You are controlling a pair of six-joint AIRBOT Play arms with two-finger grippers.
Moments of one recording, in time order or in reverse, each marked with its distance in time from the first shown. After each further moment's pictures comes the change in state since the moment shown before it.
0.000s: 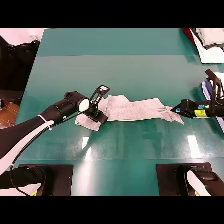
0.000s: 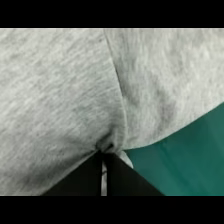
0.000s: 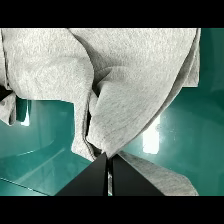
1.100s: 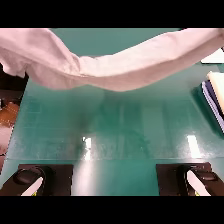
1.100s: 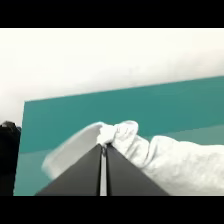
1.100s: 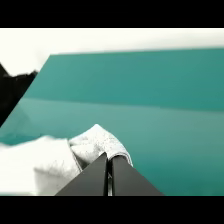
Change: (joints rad) left arm 0.390 0.727 0.740 0.275 -0.255 0.008; right arm -0.004 0.001 0.893 -0.032 -0.056 0.005
